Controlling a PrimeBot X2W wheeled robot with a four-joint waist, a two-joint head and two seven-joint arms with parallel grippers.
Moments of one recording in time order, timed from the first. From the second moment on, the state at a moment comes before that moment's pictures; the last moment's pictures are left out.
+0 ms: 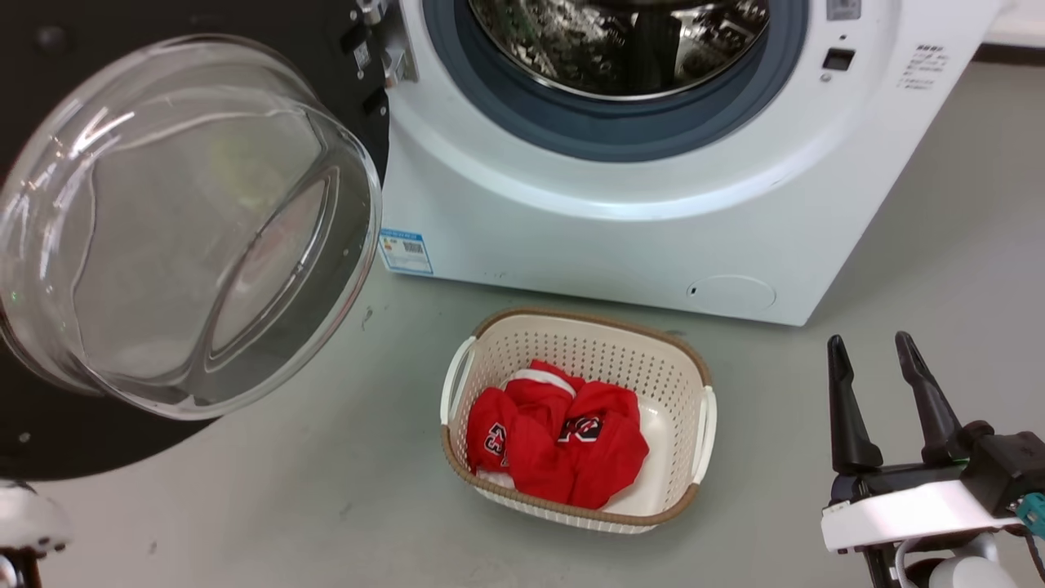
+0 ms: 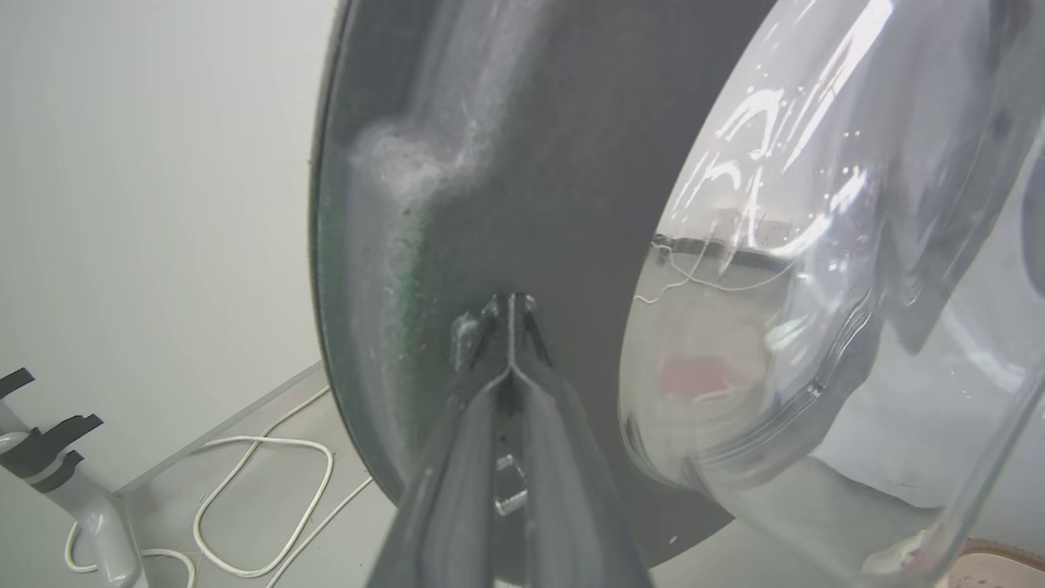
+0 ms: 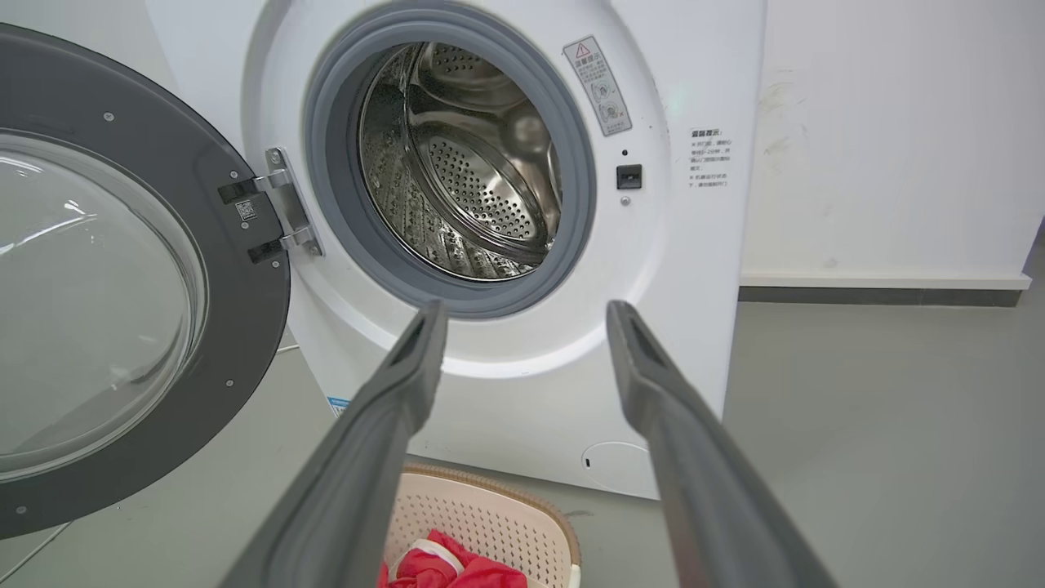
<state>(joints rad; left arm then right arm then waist) -0.17 0.35 0.41 0.40 -0.25 -0.01 -0.26 -0.04 -0.05 -0.02 0.05 0.15 0.13 -0.26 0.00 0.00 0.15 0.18</state>
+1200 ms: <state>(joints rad) 0.08 0.06 0.07 -0.02 -0.10 -0.10 -0.26 0.04 -0.05 -0.02 0.00 0.09 0.13 -0.24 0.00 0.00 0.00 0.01</state>
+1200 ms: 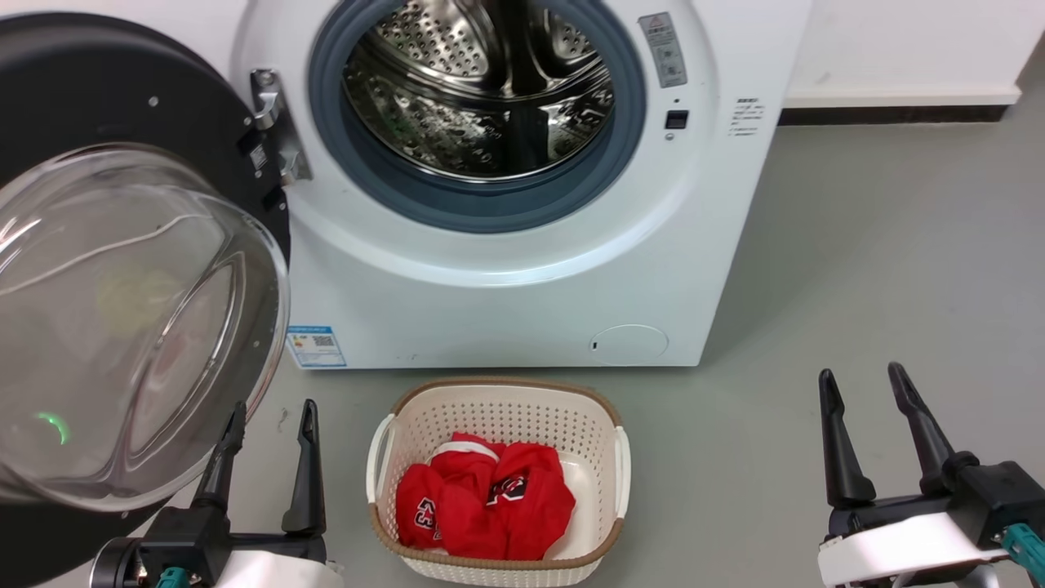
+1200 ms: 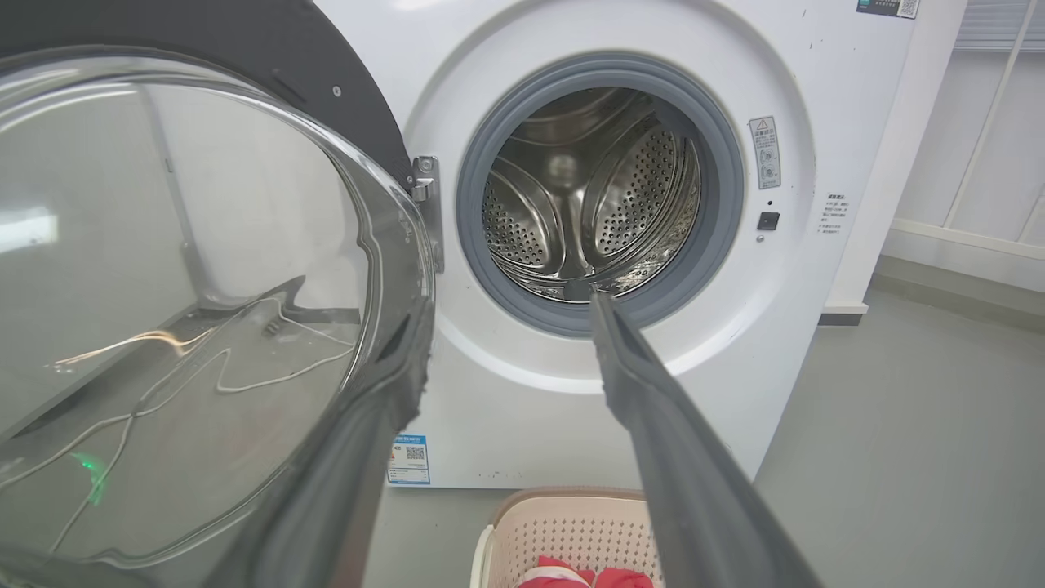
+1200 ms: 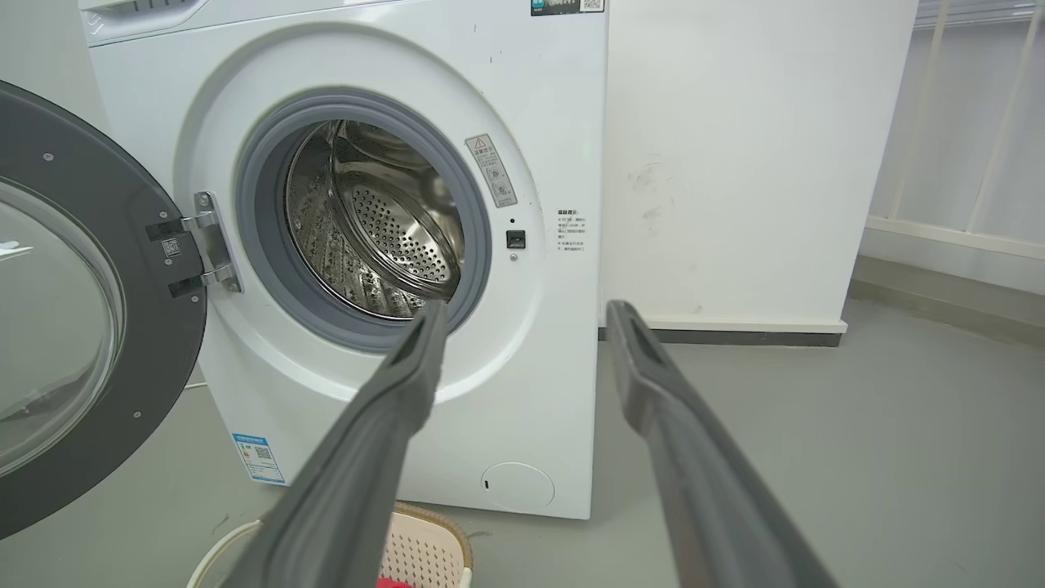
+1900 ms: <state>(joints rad) 0.07 0.06 0.07 0.03 -0.11 -0.08 -0.26 0.05 -0.05 -0.01 0.01 0.10 0.13 -0.24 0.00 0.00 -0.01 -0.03</state>
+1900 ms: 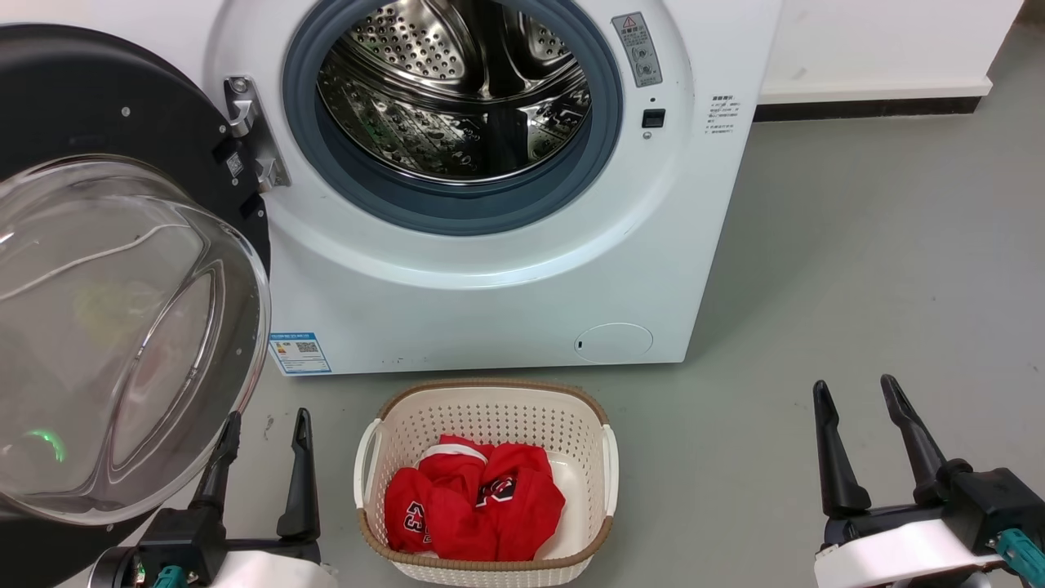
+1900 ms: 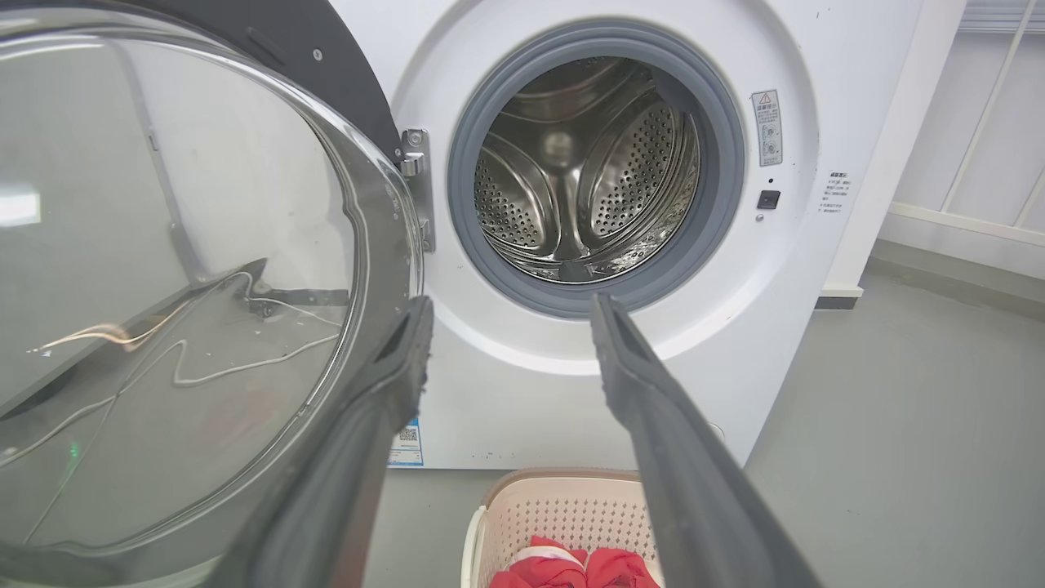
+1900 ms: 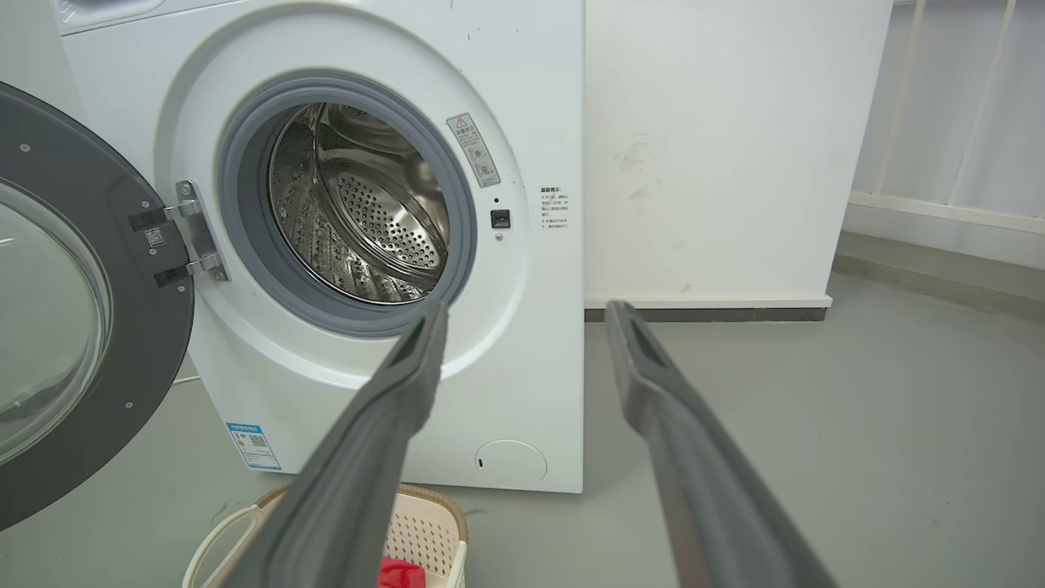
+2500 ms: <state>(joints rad) 0.08 0.05 0.08 0.11 -0.16 -0.09 -0.24 0.08 -0.05 0.00 0.07 0.17 0.13 -0.23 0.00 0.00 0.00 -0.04</state>
